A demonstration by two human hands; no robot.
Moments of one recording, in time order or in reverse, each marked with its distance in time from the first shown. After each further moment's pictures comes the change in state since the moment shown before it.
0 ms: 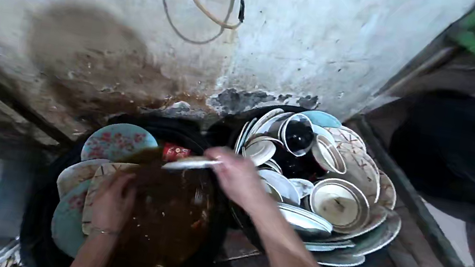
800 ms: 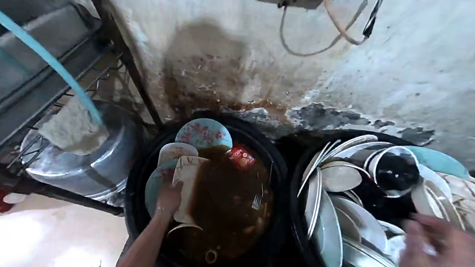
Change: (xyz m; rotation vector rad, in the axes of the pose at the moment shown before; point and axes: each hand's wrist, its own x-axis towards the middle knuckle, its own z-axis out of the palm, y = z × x) left_hand -0.024 -0.068 0.016 -0.308 -0.105 -0.740; right_hand -0.108 0.078 -0.073 -0.092 0.336 0.404
